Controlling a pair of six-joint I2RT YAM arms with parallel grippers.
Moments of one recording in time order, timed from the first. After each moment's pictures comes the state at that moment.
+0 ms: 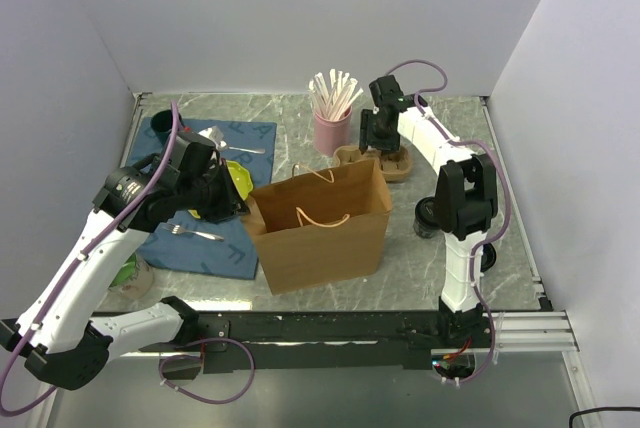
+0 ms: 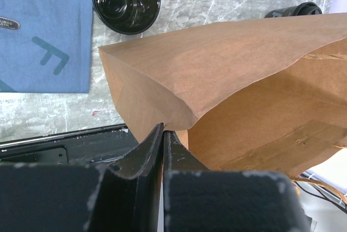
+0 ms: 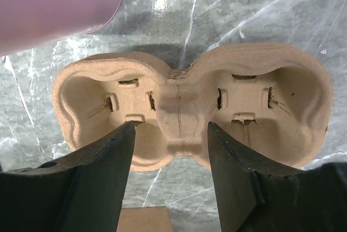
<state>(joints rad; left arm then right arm) -0.59 1.08 1.46 -1.23 0.05 -0.80 0.31 2.07 1.83 -0.84 0.04 0.36</state>
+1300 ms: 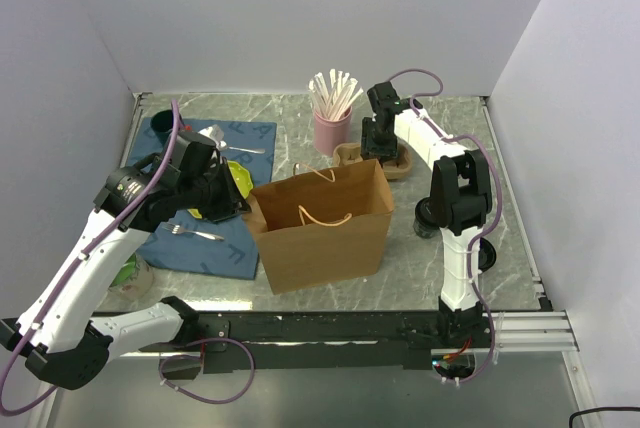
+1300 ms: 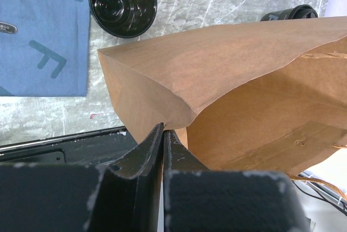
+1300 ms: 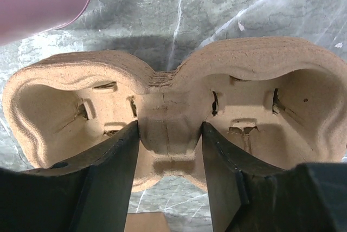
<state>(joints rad) -0.59 1.08 1.46 -1.22 0.05 -0.80 0.30 2.13 1.82 -0.85 0.04 0.36</state>
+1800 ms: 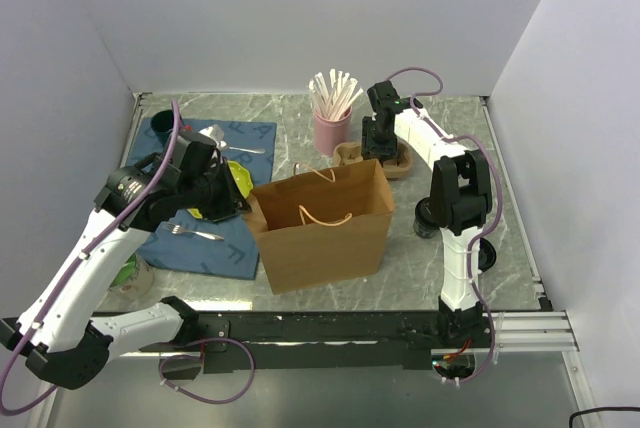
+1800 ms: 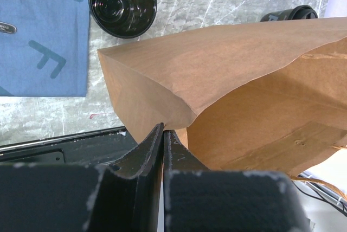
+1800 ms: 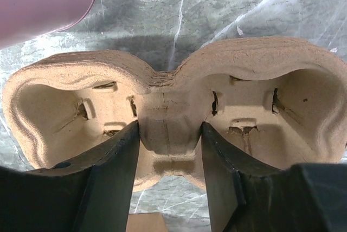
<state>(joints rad) -0.59 1.08 1.46 -1.21 0.05 -0.81 0.30 2.13 1.83 -0.85 0.05 0.35</state>
